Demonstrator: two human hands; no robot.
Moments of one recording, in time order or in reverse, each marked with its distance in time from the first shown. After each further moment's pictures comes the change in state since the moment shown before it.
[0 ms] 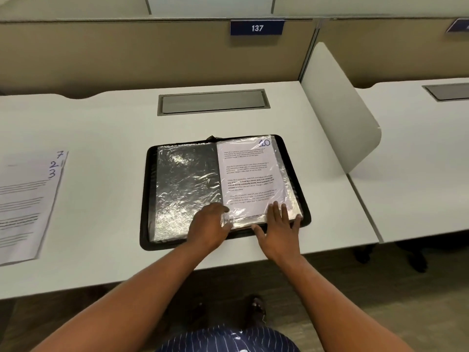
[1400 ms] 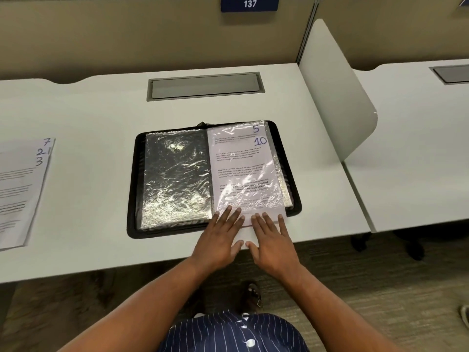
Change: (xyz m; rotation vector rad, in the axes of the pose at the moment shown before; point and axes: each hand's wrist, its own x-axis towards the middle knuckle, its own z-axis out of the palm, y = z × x) left_hand -0.038 0.012 0.085 0.333 -0.124 0.343; right_hand -0.038 0.049 0.035 -0.146 0.092 -0.368
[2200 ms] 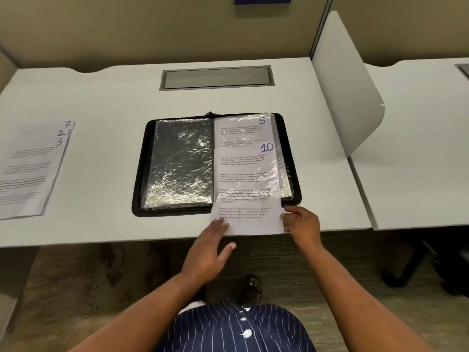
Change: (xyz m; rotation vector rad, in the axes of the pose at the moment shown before) left_hand -0.069 0.047 -0.003 -0.442 0.045 -0.376; right_hand -0.006 0.064 -0.030 1.316 0.110 0.816
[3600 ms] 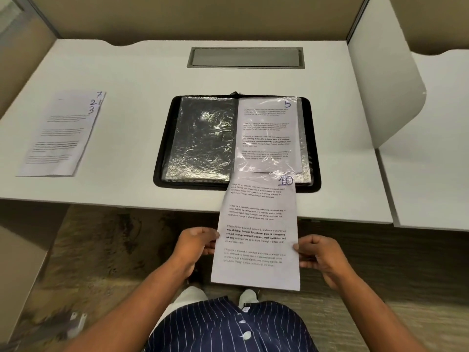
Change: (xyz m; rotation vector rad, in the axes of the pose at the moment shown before) left_hand -0.056 -0.015 -0.016 -1.049 0.104 -0.718; right_hand -0.067 0.042 -0.048 -0.029 -0.393 0.220
